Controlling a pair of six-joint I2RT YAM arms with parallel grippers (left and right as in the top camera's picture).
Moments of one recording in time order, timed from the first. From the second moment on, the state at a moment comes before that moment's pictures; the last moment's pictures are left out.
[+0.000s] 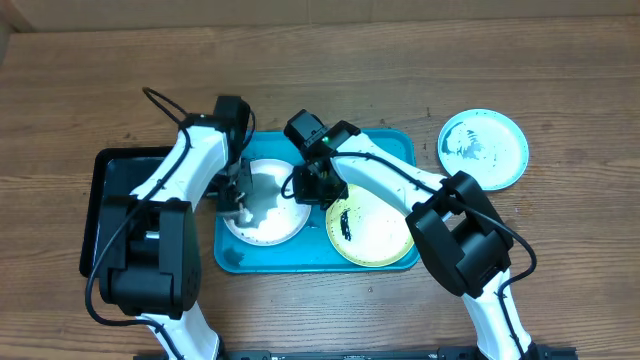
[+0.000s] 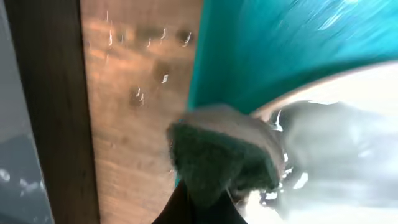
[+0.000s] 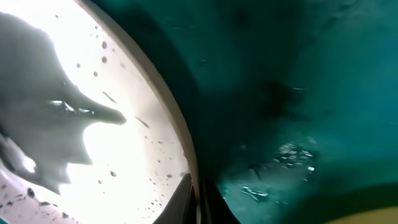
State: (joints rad) left arm -0.12 1.91 1.31 -0.98 -0.23 -0.31; right arm 0.71 2.23 1.69 -0.91 -0.23 0.64
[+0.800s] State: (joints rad) left arm -0.15 1.99 1.29 -0.98 0.18 -0.26; right arm 0.71 2.23 1.69 -0.92 -0.22 0.63
